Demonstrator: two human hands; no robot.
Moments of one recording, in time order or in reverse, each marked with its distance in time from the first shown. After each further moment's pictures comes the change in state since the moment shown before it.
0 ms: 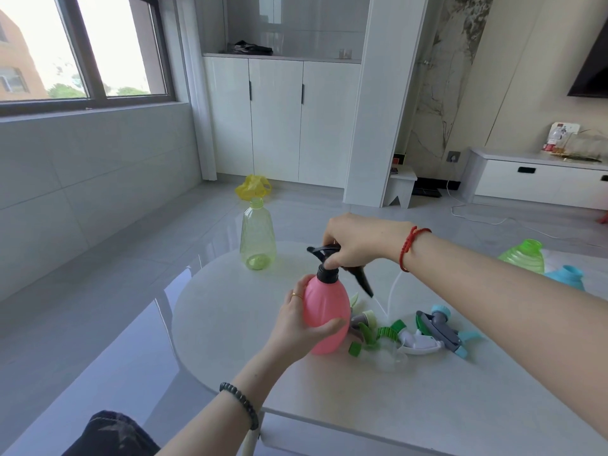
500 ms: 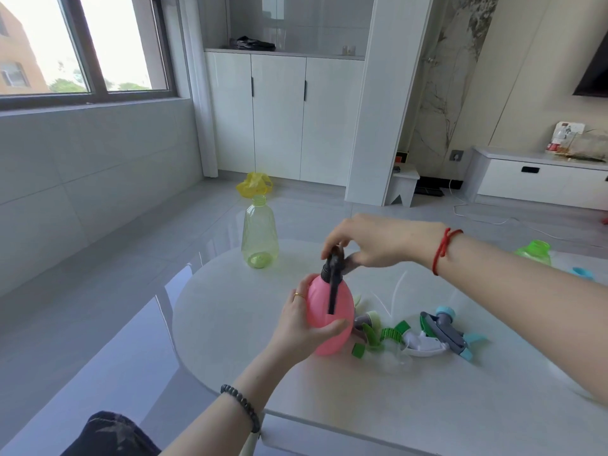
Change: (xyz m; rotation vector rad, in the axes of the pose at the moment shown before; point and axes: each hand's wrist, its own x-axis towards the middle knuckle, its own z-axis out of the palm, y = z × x) left_hand 0.003 -0.003 0.001 -0.019 0.020 0.017; right_hand -0.015 0.009 -0.005 0.001 -0.015 -0.178
